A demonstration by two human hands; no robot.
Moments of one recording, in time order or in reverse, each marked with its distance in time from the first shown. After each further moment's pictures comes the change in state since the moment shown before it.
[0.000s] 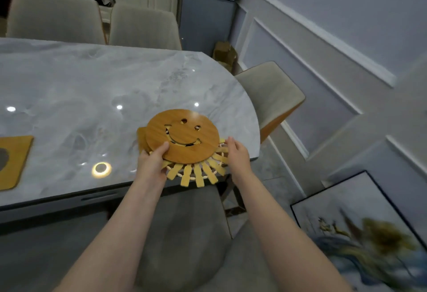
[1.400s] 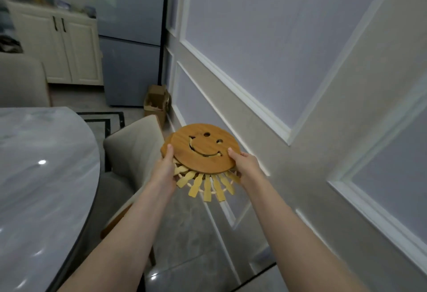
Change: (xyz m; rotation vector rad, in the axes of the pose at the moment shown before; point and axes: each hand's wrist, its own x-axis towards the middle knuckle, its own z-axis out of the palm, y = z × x) left_hand 0.050 -0.214 0.650 0.070 -0.233 -0.081; right_hand 0.436 -0.085 -0.508 0.250 0.058 0.122
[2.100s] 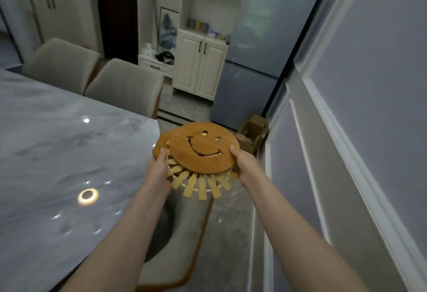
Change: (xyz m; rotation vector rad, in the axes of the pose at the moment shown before) left_hand 0.237 0.129 -0.013 -0.271 0.573 0.368; right_hand 0.276 -0.101 0.252 -0.172 -0.654 0.098
